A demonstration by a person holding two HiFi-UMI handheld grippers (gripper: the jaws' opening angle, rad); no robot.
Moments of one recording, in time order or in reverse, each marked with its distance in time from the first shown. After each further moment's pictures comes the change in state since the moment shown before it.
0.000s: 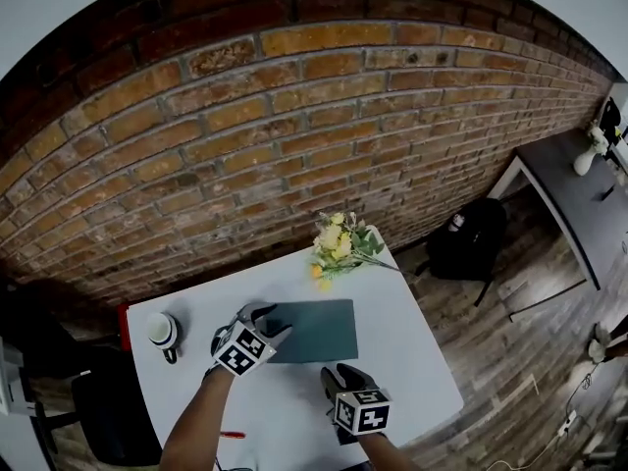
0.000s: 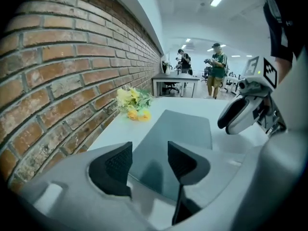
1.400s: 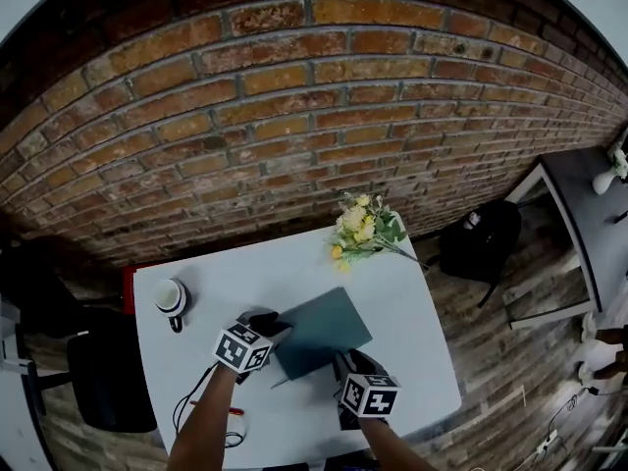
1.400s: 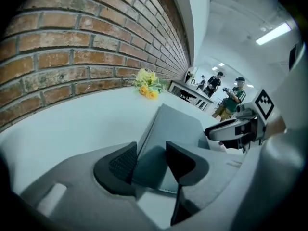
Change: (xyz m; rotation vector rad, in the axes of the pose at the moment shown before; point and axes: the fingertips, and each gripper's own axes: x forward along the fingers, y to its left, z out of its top) left arm -0.017 -0.036 -0.066 -0.501 0.020 -0.034; right arm 0.008 -0.024 -0.016 0.053 0.068 -0.079
